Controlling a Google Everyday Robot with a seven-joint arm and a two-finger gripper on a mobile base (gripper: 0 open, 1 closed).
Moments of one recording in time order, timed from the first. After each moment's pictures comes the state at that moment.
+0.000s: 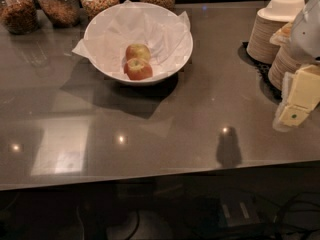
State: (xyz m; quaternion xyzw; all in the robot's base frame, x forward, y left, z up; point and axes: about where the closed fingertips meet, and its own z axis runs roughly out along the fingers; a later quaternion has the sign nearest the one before) arm 0.438 -0.217 0.976 -0.60 0.78 -0.03 0.16
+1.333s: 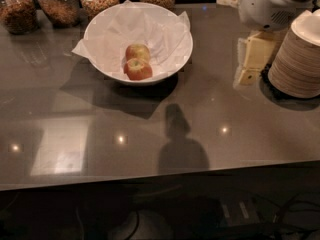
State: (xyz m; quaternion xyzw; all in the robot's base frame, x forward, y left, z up) arm 0.522 -0.150 1.006 -0.71 0.65 -0.08 0.24
